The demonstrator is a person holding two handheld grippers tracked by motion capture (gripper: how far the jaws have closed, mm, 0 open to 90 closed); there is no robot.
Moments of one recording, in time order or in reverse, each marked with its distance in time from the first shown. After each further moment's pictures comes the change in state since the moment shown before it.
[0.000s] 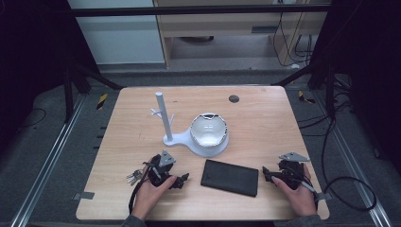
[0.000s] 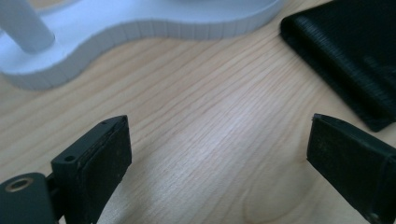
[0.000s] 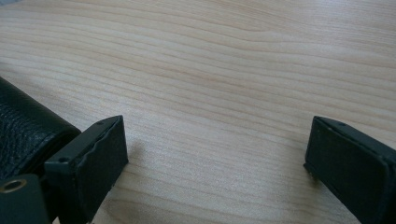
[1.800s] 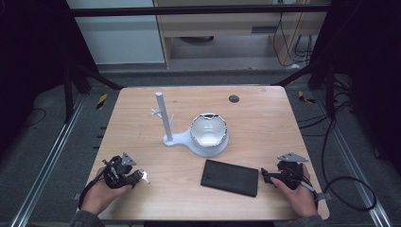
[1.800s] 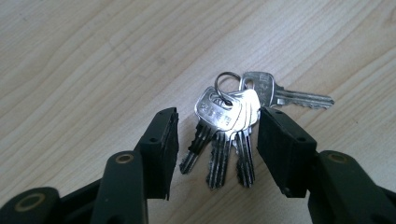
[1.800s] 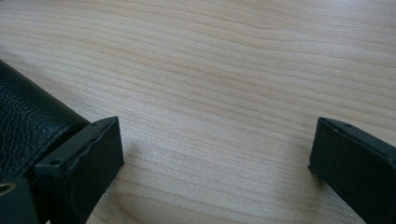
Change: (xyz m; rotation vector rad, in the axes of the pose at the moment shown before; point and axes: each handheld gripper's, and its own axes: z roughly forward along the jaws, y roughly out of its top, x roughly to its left) left arm 0.080 -0.040 -0.081 0.363 0.141 0.054; right arm 0.003 0.000 0.000 0.011 0.019 -0.017
